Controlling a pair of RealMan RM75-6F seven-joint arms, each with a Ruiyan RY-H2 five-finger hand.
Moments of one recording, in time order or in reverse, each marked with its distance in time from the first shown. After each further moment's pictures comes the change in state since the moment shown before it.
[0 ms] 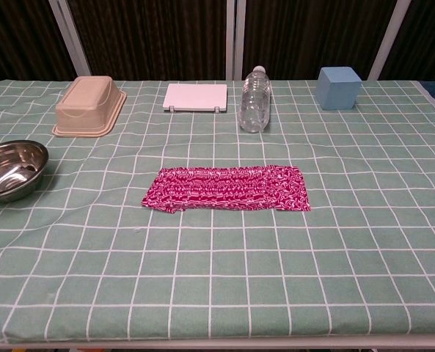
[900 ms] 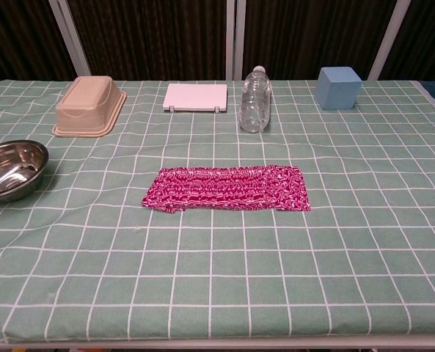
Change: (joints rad) left arm 0.000 -0.009 0.003 0.009 -0.003 -0.006 -0.012; right arm 0.007 -0.004 -0.006 0.005 -0.019 -0.005 0.006
